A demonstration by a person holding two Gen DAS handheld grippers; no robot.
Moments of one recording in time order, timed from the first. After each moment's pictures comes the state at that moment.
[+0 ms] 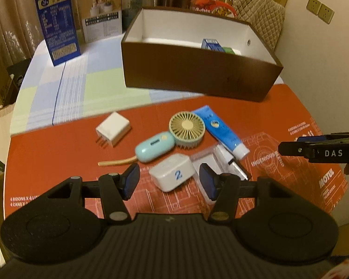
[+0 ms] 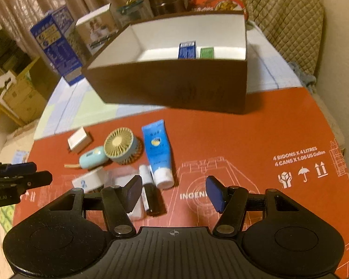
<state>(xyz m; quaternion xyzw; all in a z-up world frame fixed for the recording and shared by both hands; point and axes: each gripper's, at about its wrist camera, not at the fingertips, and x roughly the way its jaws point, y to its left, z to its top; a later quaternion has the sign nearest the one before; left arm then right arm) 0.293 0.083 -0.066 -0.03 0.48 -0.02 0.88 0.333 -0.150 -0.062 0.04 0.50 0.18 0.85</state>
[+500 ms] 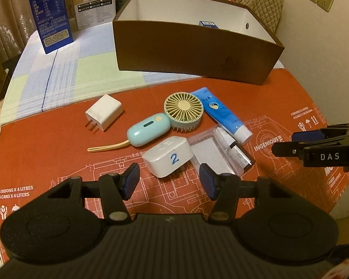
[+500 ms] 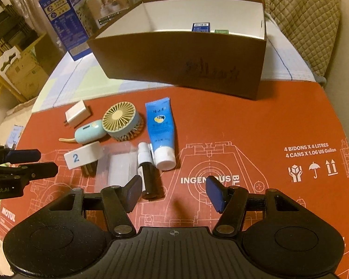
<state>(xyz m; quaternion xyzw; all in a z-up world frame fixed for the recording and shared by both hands) 0.293 0.076 -0.096 -0.03 0.49 -0.03 0.87 0.327 -0.140 -0.091 0.01 0.51 0.21 0.83</state>
